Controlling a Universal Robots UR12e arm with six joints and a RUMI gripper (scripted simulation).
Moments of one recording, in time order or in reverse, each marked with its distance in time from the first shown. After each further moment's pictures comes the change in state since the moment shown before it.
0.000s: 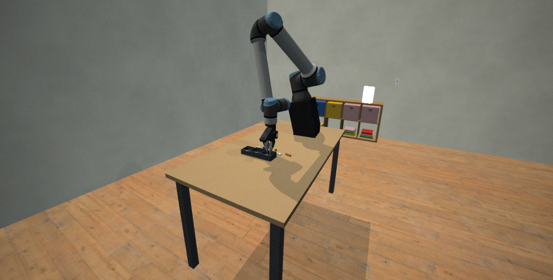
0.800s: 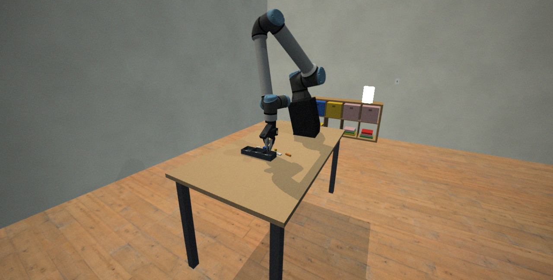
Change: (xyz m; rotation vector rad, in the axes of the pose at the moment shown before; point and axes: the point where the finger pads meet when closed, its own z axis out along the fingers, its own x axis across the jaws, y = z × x) arm 0.000 0.000 -0.022 0.000 0.000 0.000
